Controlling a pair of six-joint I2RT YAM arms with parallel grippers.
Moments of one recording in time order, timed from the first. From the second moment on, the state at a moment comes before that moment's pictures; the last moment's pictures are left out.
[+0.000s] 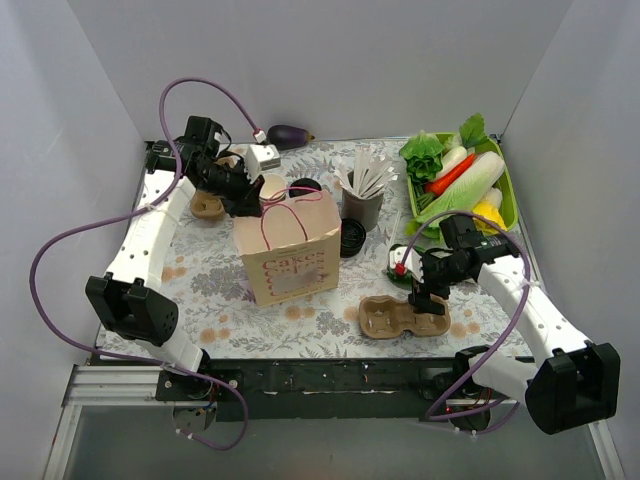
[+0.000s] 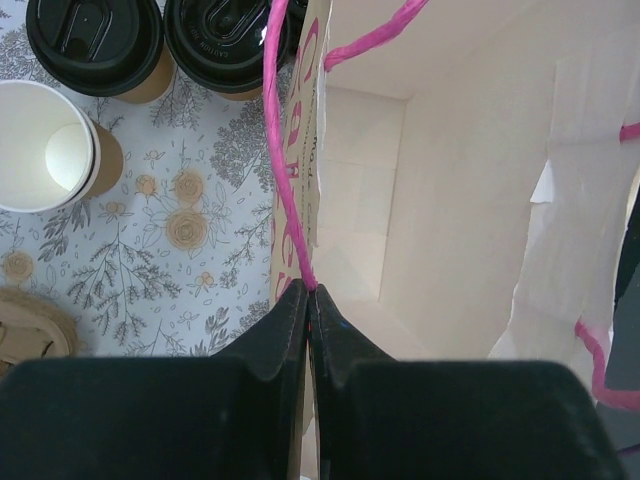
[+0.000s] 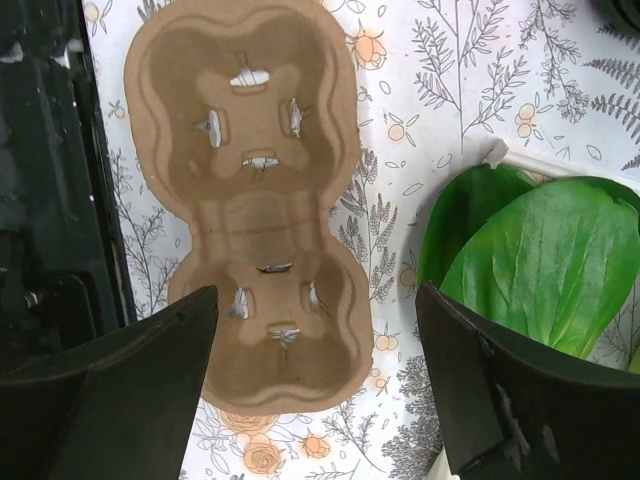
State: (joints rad) left arm -0.22 1.60 1.79 -1.29 0.66 0.74; right arm 0.29 1.11 0.87 -1.07 -0.61 -1.18
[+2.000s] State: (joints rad) left arm -0.27 1.57 1.73 -1.28 0.60 0.71; right arm 0.46 1.07 0.61 -0.78 -0.50 -0.97
